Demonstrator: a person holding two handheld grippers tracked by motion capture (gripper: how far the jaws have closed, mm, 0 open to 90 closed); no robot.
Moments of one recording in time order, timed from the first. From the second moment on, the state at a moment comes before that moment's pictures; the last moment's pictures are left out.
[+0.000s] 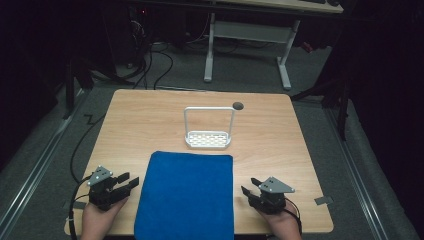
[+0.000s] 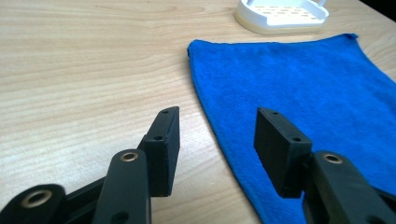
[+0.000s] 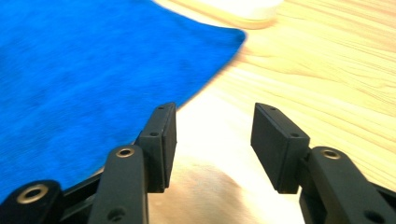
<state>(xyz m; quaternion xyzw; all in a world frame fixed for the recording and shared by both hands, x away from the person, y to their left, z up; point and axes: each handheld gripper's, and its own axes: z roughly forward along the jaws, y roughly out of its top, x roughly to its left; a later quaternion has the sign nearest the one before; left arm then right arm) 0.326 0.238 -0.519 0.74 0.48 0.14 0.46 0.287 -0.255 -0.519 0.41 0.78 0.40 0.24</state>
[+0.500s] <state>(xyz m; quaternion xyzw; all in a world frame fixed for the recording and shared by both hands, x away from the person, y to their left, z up) 0.325 0.223 -0.519 0.76 0.46 0.16 0.43 0.287 -0.261 -0.518 0.42 0.78 0.40 0.25</state>
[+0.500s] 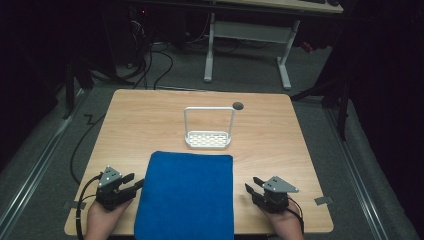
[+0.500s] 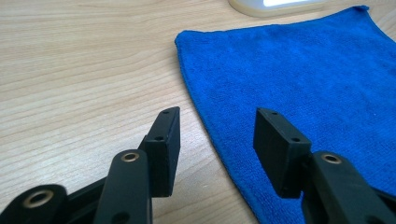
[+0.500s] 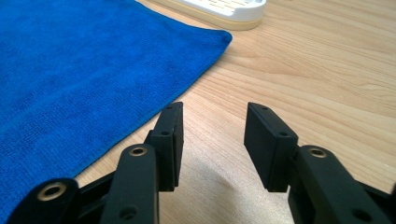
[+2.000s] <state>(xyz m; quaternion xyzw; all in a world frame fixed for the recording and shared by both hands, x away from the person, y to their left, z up) 0.308 0.114 -0.530 0.85 0.32 0.06 0.41 0.293 -0.265 -0.523 0.42 0.82 0.35 0.18</state>
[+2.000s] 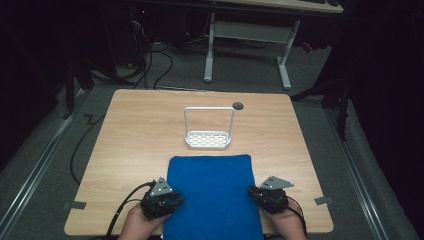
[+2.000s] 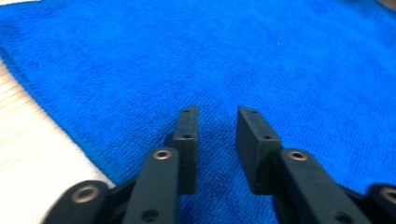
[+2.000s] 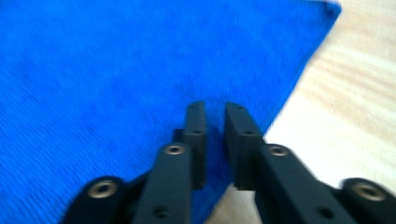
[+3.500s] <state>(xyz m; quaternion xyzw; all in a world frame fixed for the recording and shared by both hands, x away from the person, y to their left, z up) 0.413 0.118 -0.536 0.79 0.43 0.12 0.41 0.390 -0.268 -0.518 0.51 0.75 0.36 0.21</state>
